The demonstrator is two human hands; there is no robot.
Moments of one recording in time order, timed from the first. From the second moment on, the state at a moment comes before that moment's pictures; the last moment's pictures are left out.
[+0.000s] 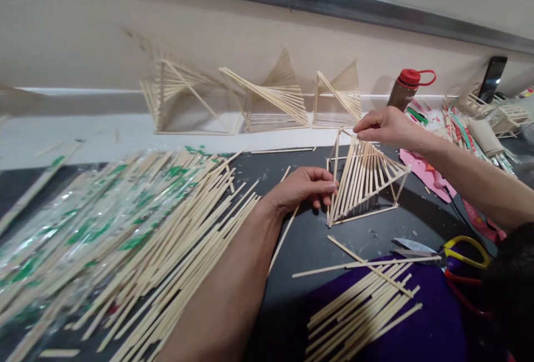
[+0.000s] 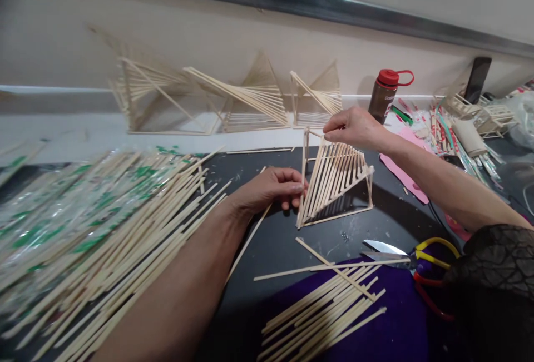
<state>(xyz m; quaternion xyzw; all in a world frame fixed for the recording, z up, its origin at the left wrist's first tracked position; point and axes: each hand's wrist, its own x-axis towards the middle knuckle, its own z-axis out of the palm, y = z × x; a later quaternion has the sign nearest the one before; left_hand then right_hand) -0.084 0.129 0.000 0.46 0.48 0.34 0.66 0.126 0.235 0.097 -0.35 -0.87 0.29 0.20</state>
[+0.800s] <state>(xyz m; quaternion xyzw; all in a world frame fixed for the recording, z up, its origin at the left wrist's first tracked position) -0.086 0.128 0.019 0.43 0.49 0.45 0.60 0.119 0.234 0.093 -0.35 -0.87 0.25 0.24</state>
